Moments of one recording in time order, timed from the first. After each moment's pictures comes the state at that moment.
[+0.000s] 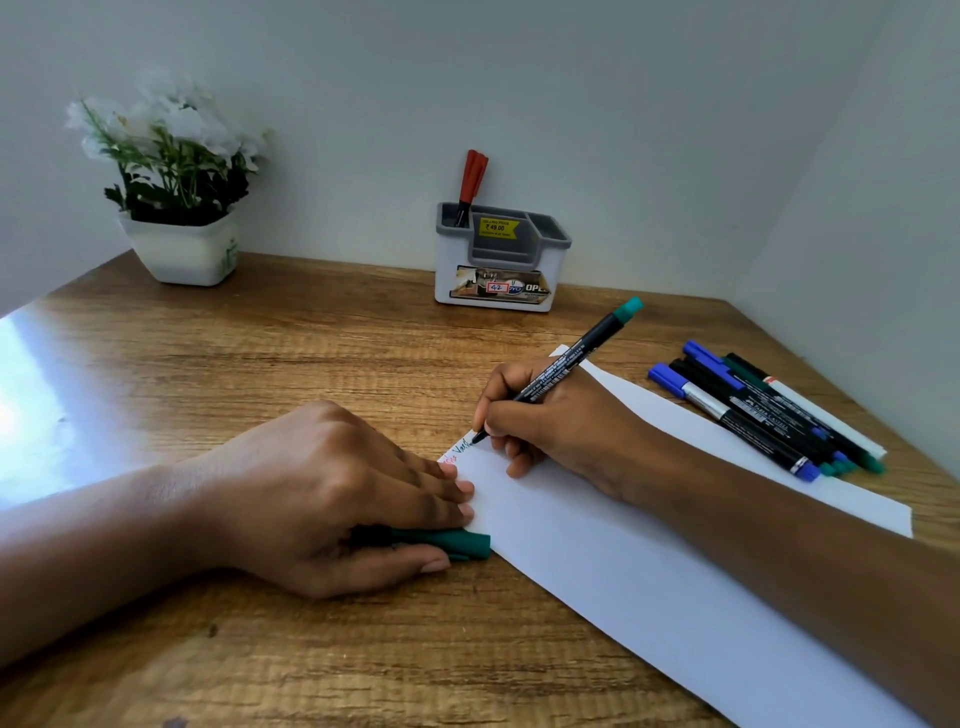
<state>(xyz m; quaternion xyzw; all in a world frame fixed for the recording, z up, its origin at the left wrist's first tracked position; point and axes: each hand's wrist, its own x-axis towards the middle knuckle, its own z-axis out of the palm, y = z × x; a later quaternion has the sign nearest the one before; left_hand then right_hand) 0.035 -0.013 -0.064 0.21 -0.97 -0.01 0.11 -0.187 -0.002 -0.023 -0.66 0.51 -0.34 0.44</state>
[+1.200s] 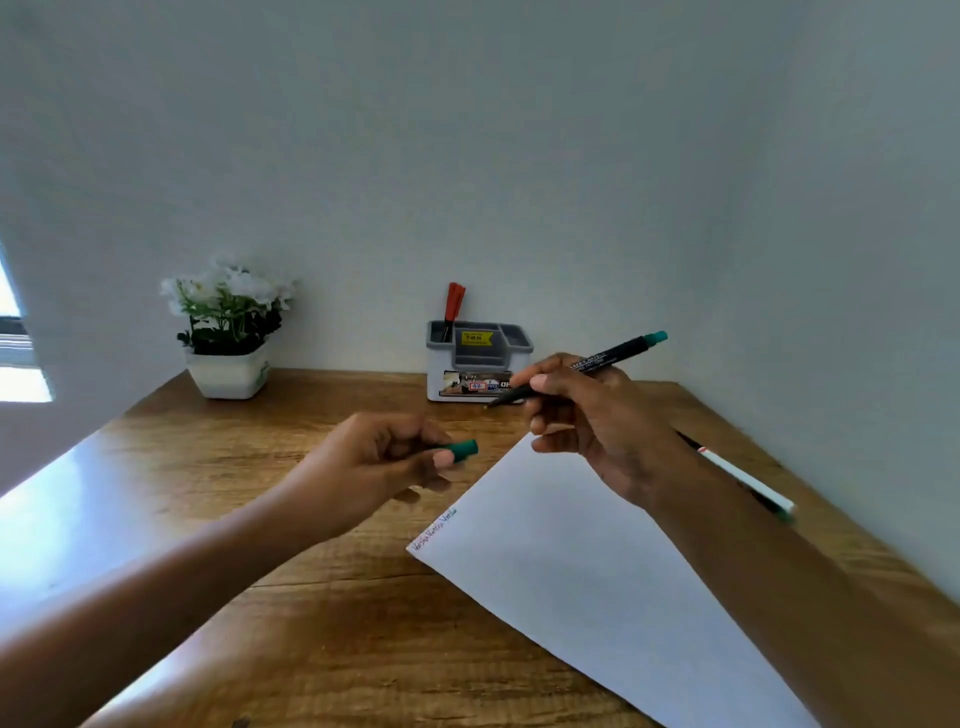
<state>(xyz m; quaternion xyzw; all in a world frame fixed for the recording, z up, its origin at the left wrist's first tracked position) 0.002 0.008 0.006 0.37 -0.76 -0.40 0.36 -0.216 0.028 0.047 -0.56 0.43 -0.54 0.47</state>
